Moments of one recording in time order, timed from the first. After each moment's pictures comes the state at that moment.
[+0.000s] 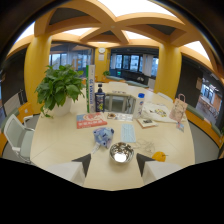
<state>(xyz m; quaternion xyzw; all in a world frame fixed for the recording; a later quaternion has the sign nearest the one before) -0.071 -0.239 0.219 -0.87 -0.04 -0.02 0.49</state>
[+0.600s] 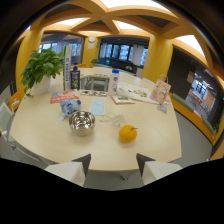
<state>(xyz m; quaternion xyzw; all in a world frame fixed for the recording) 0.086 -0.307 0.131 -0.89 -0.01 -0.08 0.44</state>
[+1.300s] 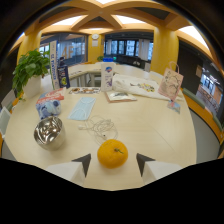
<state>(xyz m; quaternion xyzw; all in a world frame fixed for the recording) 0.174 -0.176 0.057 -0.90 -0.03 -0.02 0.43</state>
